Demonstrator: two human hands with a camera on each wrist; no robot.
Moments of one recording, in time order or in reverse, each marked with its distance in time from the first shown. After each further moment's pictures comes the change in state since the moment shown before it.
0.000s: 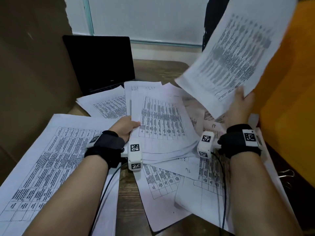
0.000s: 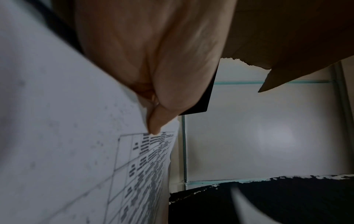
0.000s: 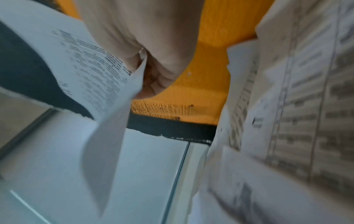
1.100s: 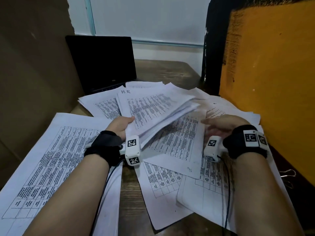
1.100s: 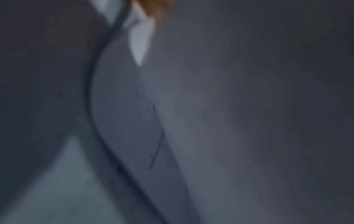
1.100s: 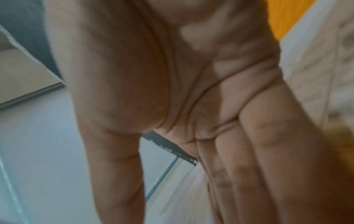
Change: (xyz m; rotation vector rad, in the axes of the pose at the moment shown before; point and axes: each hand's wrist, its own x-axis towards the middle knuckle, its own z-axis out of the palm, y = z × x) left_hand 0.003 0.001 -0.015 -0.116 0.099 -0.101; right_hand 0.001 0.017 -0.015 -0.981 -0.821 0.604
